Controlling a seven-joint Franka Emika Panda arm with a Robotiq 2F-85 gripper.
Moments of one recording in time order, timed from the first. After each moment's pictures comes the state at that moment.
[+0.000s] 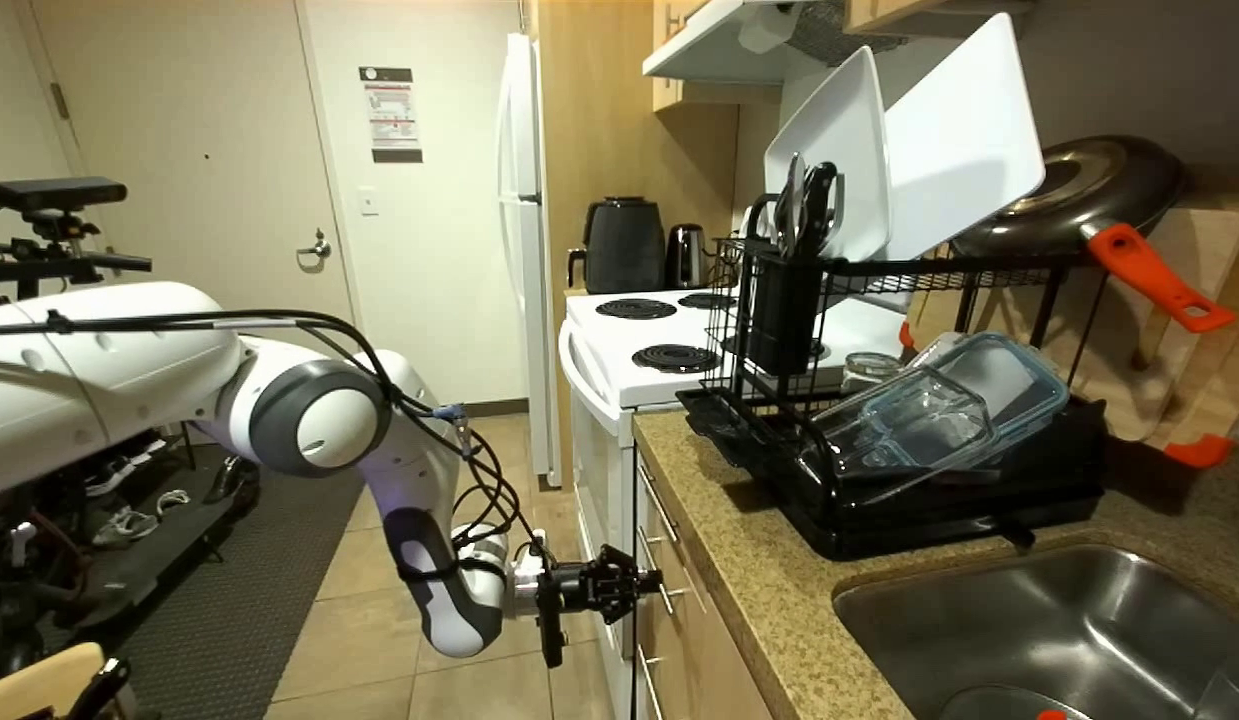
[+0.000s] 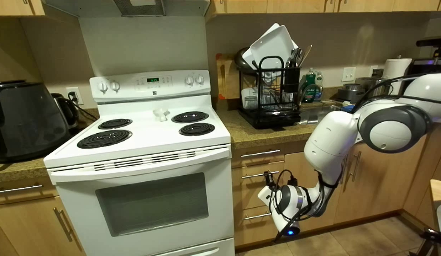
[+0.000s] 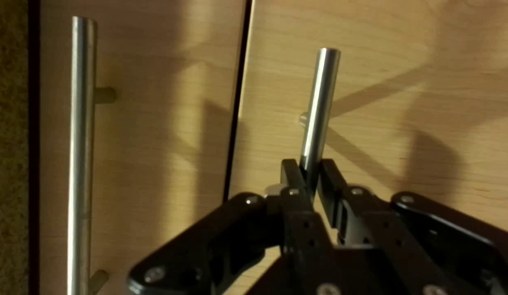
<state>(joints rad) 0.15 1.44 0.02 -1.36 -2.17 1.72 1.18</state>
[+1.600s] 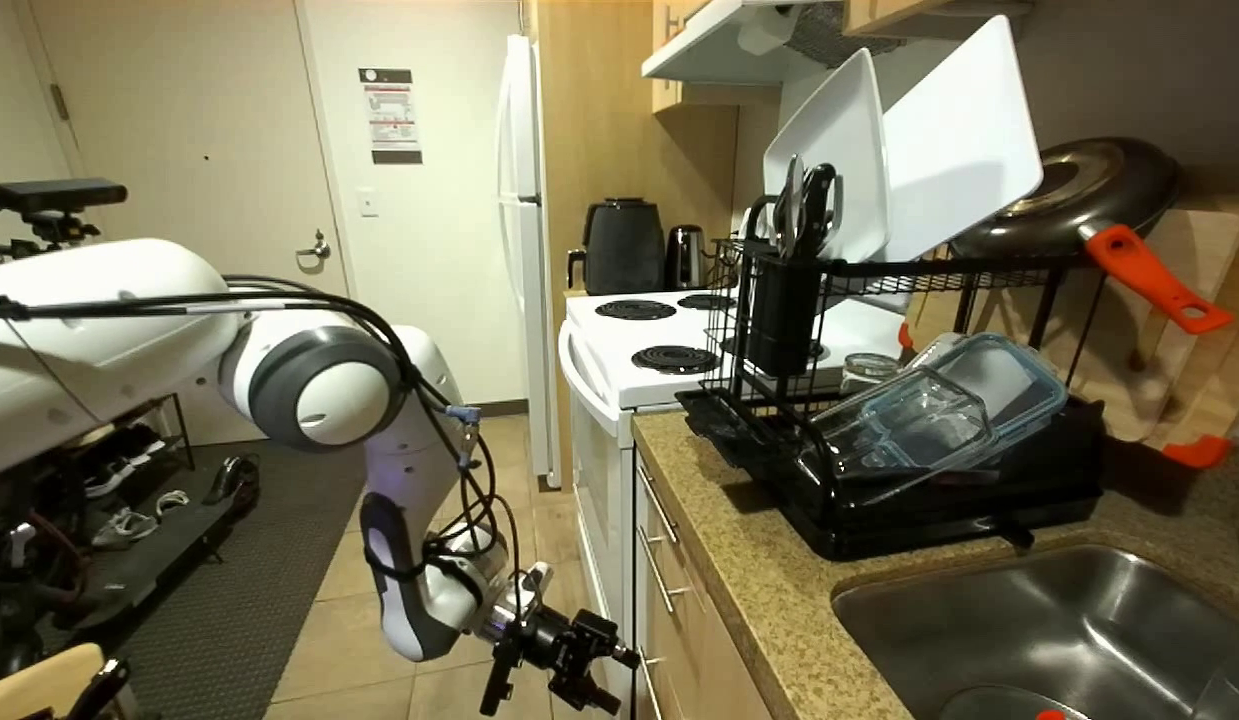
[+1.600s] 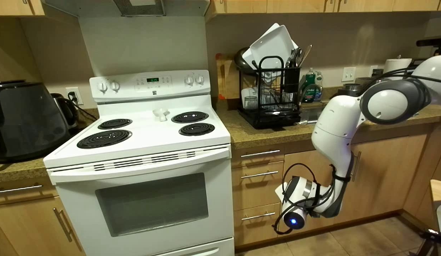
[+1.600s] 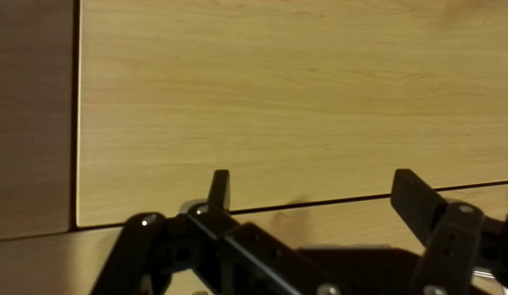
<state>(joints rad) -0.01 1.29 0.14 -1.61 -1.83 1.82 1.26</state>
